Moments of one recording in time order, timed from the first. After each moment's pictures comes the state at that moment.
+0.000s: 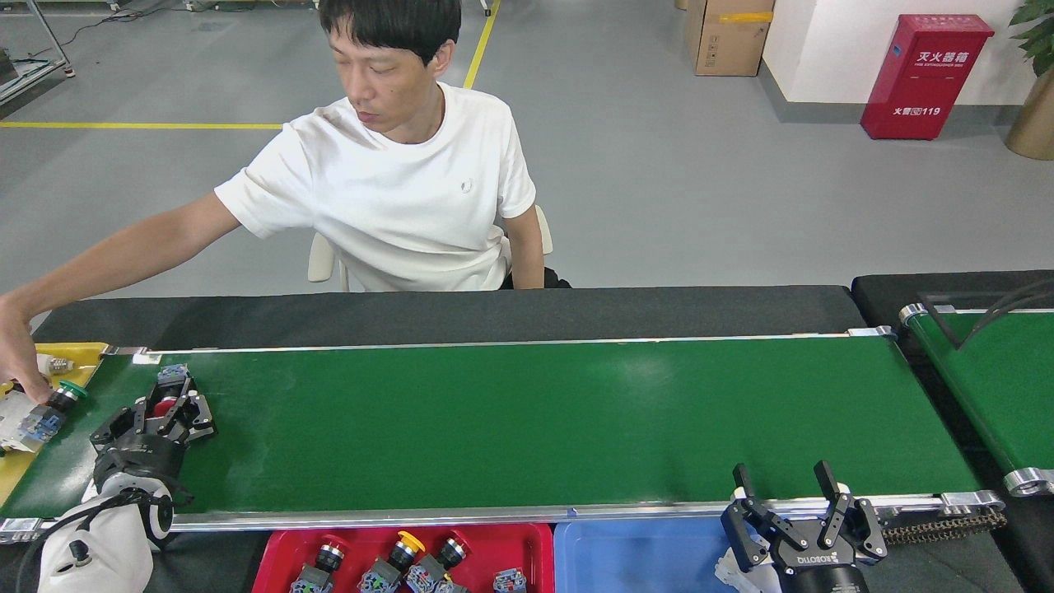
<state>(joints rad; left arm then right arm) -0.61 0.33 0.05 -0.41 -1.43 -0.25 0.31 0.17 -0.21 0.23 -1.67 1.16 0.18 -0.22</state>
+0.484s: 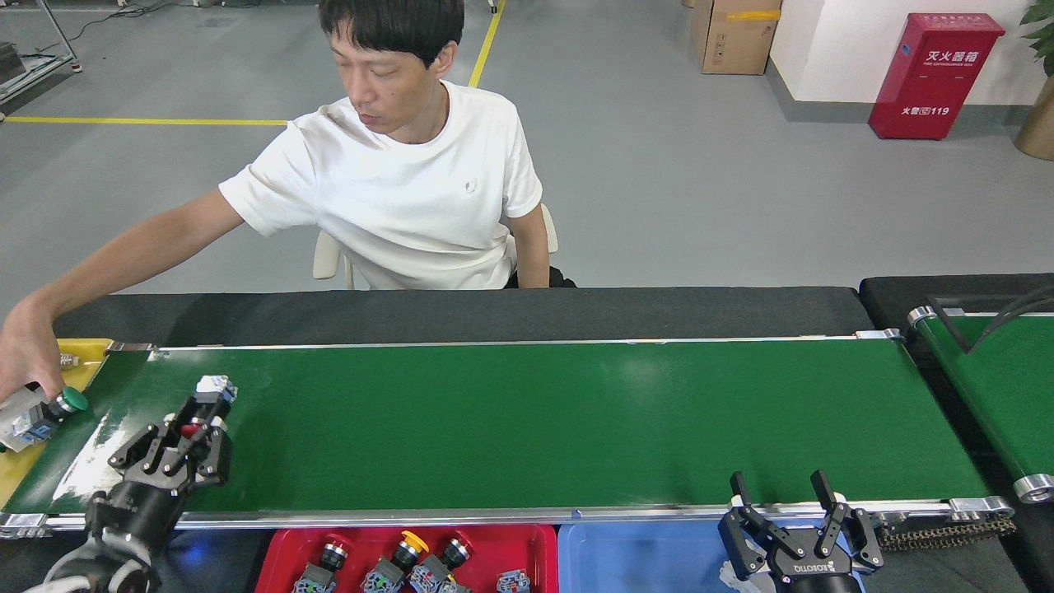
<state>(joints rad) 0.09 0.38 0.11 -1.38 -1.25 -0.54 0.27 0.18 -0.20 0.22 -1.67 1.16 0.18 -0.22</state>
